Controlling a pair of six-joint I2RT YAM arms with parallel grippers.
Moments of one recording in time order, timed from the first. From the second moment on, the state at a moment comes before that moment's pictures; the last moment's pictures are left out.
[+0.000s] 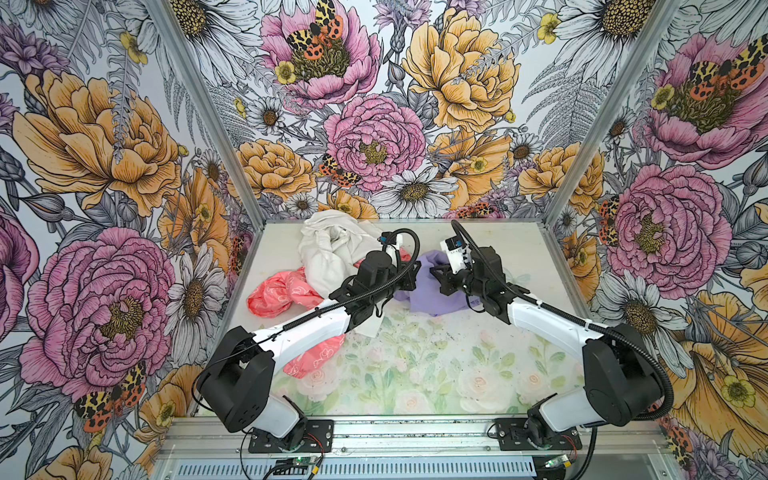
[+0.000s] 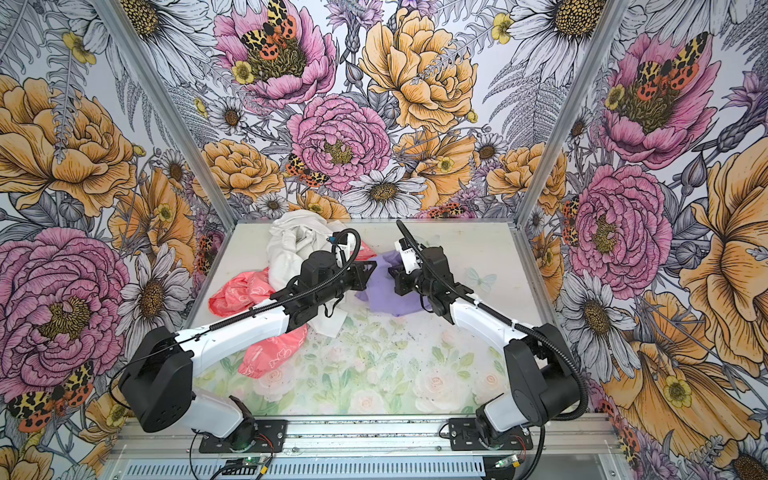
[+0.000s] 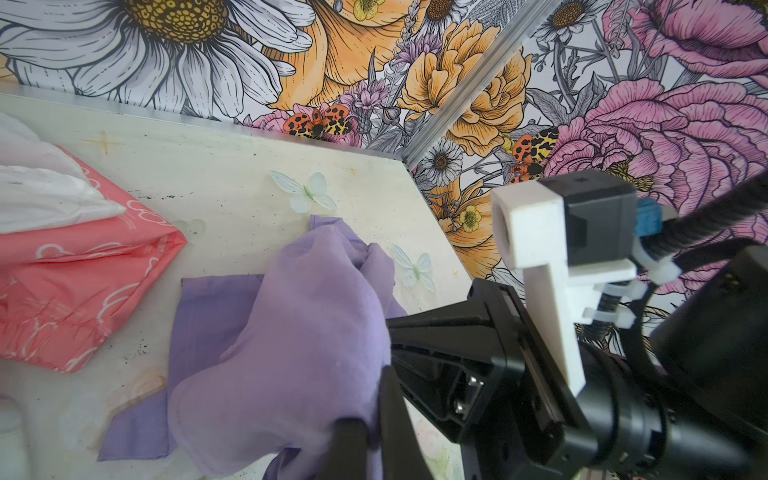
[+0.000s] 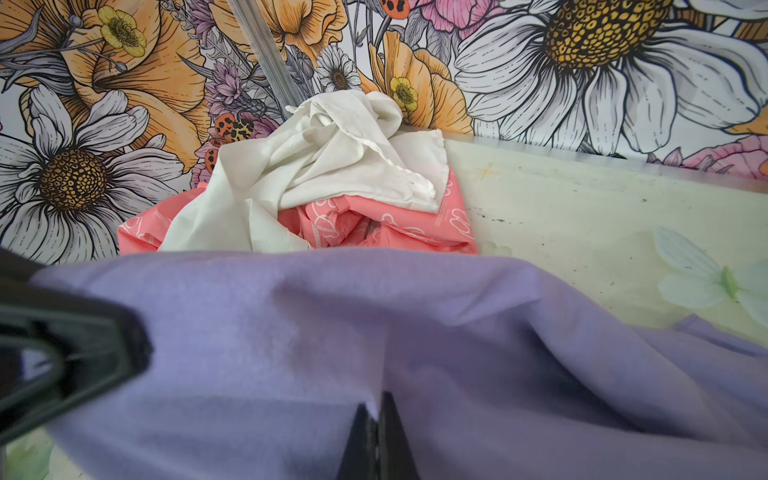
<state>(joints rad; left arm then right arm) -0.71 1.48 1.00 0.20 0.05 -0.60 0.43 1.47 0.90 0.11 -0.32 0.14</state>
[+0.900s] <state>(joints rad) -0.68 1.35 0.95 0.18 0.05 -0.52 -0.02 1.59 1.78 -0.17 -0.17 0.07</state>
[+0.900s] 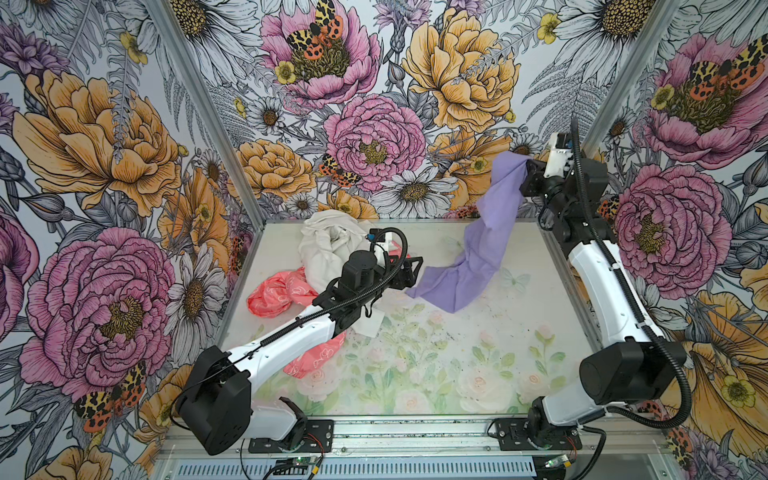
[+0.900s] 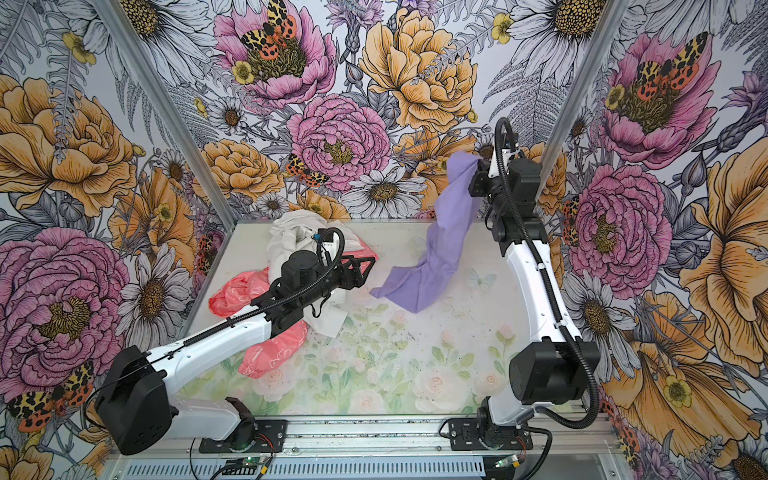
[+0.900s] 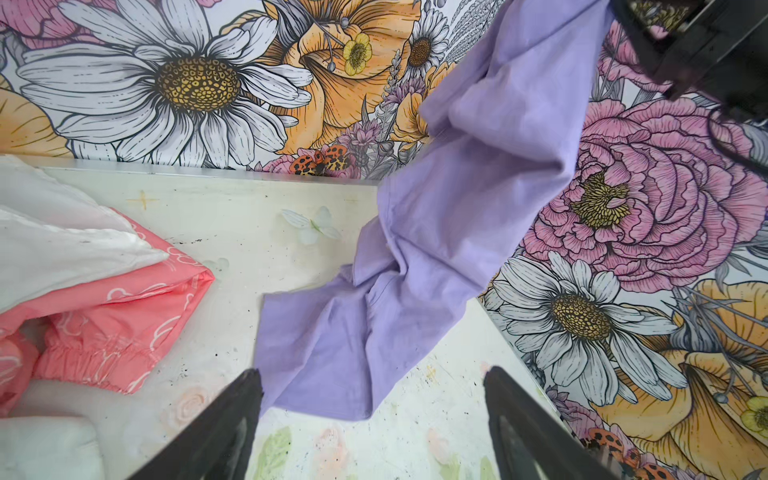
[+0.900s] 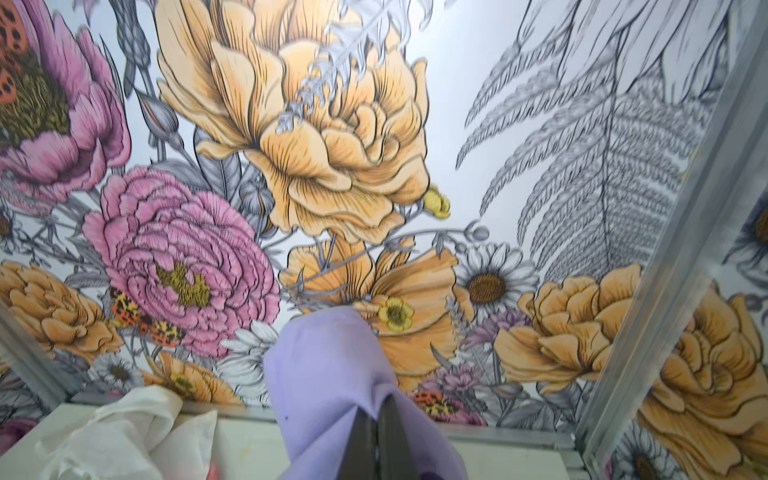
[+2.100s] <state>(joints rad) -0.68 1.27 0.90 0.18 0.02 -0.52 -0.04 1.54 1.41 -0.33 -0.23 0.09</state>
